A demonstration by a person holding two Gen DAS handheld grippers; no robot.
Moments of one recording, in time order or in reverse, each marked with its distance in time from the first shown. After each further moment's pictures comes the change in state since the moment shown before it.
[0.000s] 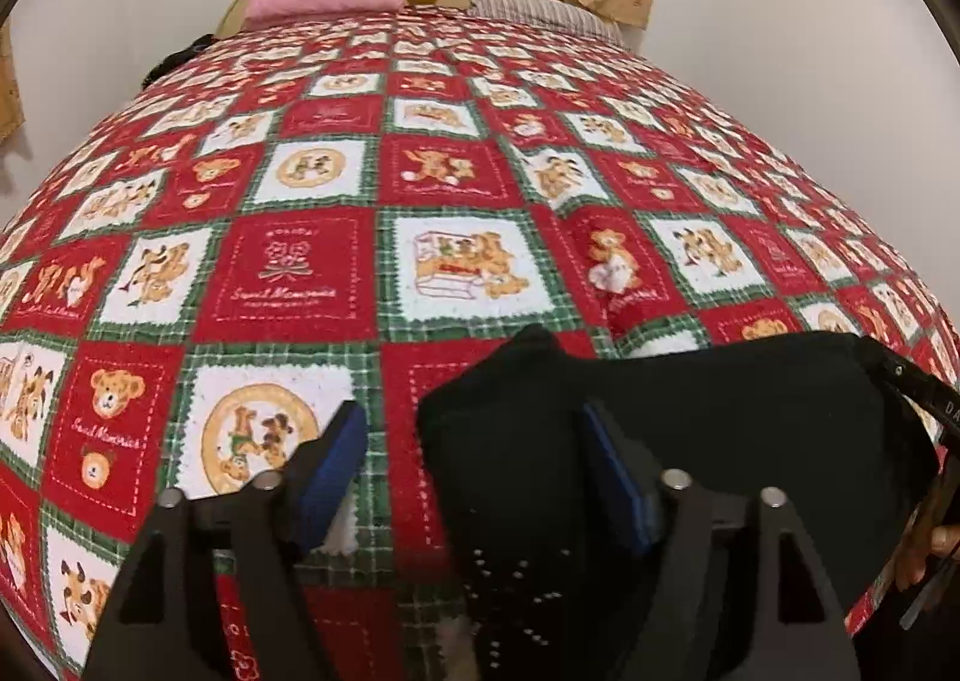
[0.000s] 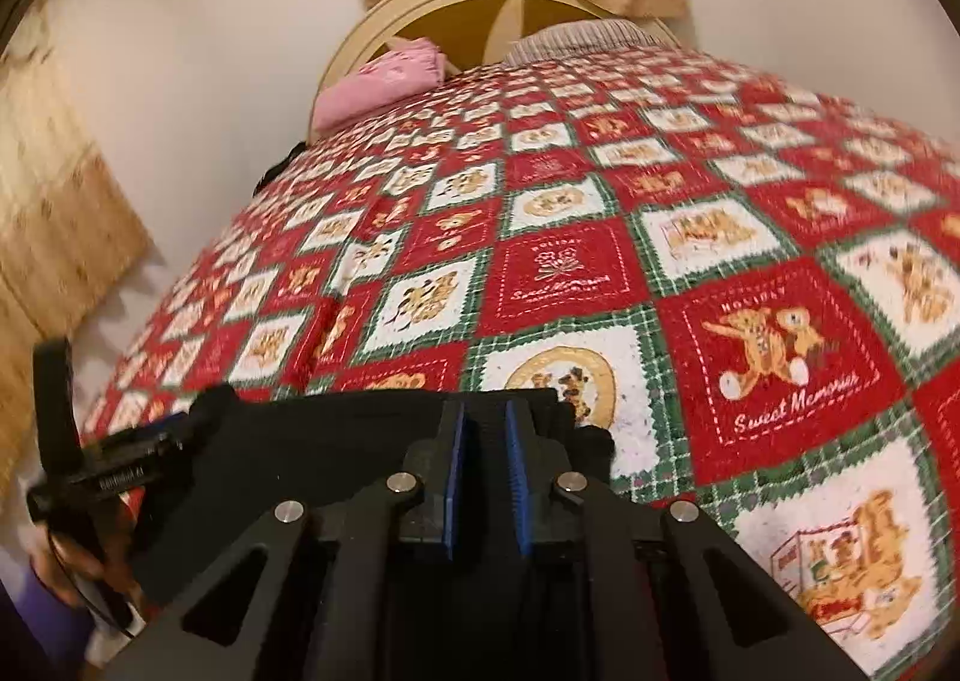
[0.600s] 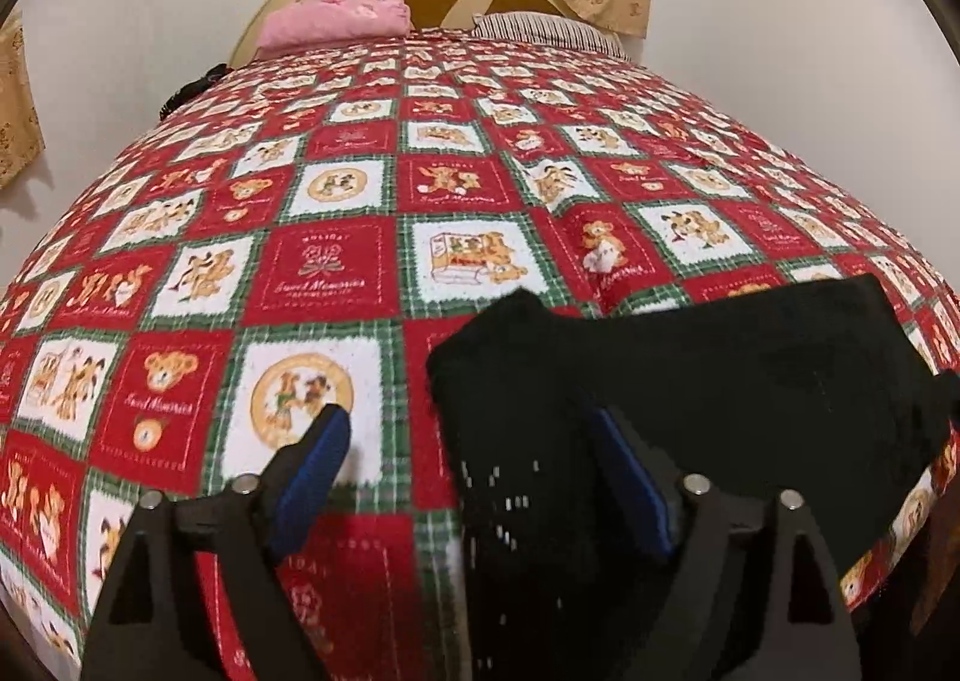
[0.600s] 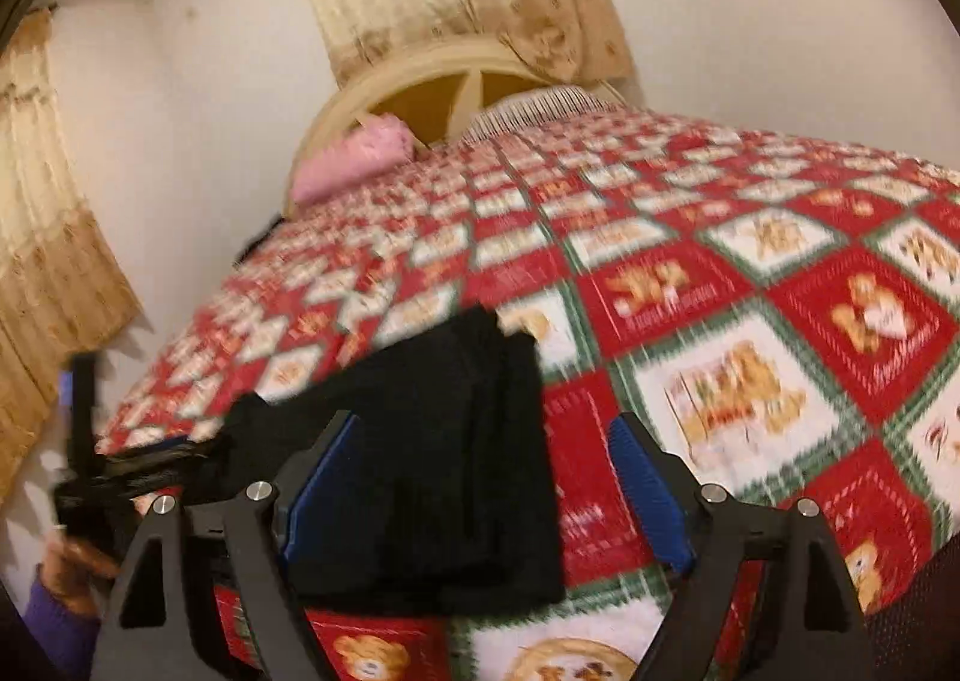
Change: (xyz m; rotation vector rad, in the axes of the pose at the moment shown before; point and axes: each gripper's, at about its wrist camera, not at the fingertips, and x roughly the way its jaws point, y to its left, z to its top) left arm -0.031 -0.008 -0.022 0.041 -0.054 0.058; right arm -0.082 0.015 -0.053 0.054 -0.177 -0.094
